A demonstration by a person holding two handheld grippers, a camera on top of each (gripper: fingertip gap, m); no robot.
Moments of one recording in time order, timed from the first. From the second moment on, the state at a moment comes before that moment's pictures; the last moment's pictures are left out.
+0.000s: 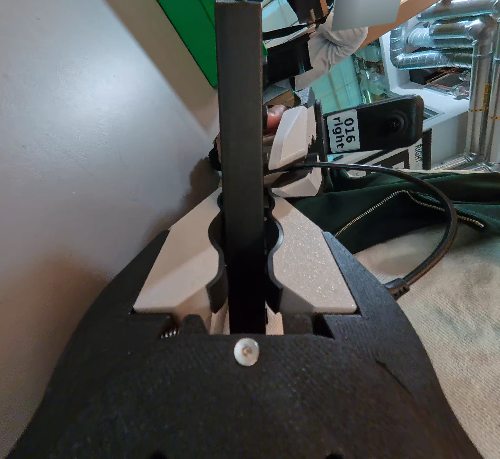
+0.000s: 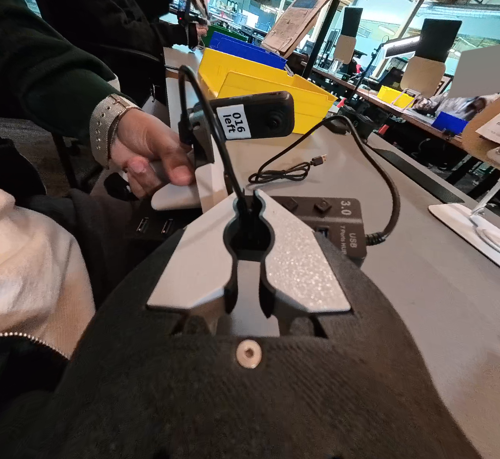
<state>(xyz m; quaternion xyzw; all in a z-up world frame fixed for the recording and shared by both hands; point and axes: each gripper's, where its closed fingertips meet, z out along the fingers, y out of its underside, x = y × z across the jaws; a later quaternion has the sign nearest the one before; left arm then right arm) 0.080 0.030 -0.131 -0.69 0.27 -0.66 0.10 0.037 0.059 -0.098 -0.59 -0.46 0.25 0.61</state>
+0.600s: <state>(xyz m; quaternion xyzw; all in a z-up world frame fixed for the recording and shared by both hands) 0.079 0.026 -0.111 -0.64 0.23 -0.73 0.06 0.039 0.052 -0.080 -0.54 -0.46 0.27 0.65</state>
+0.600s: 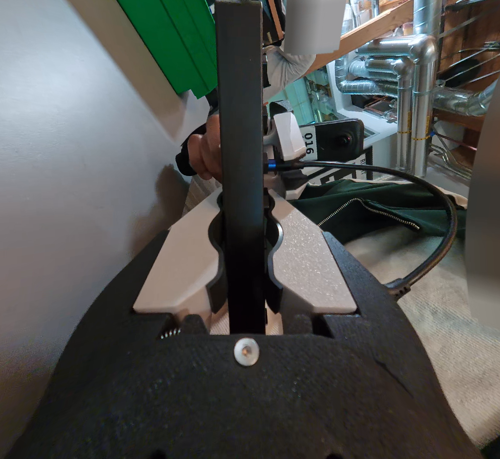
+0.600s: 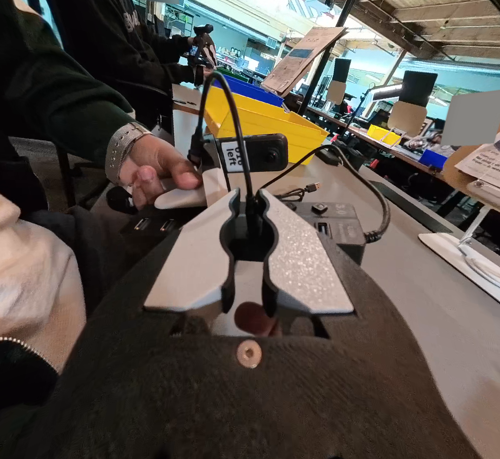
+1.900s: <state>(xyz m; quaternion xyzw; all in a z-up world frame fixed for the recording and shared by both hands) 0.081 0.026 -0.110 -0.63 0.19 -0.75 0.04 0.056 0.053 -0.085 -0.59 -0.45 0.22 0.64</state>
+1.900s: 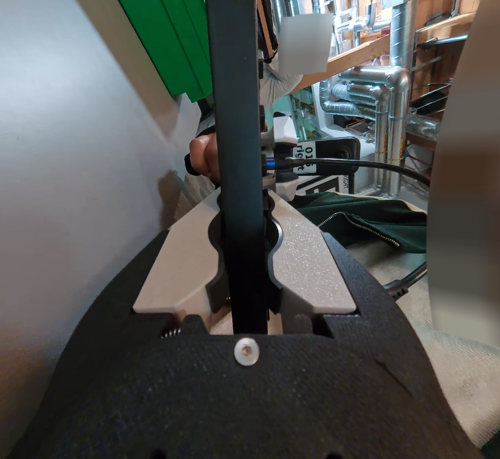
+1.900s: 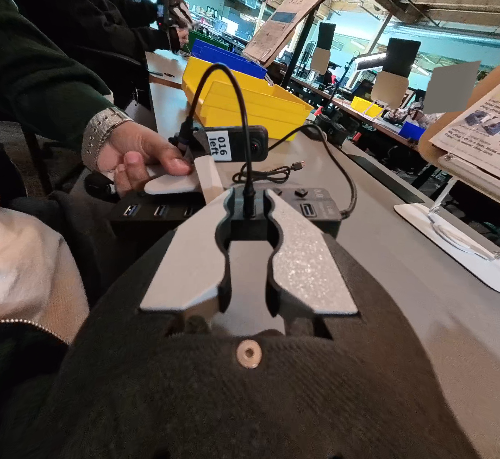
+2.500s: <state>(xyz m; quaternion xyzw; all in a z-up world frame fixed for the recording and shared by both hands) 0.081 0.026 -0.112 -0.64 0.21 -0.74 0.06 0.055 0.053 -0.090 -0.59 -0.45 0.22 0.64</state>
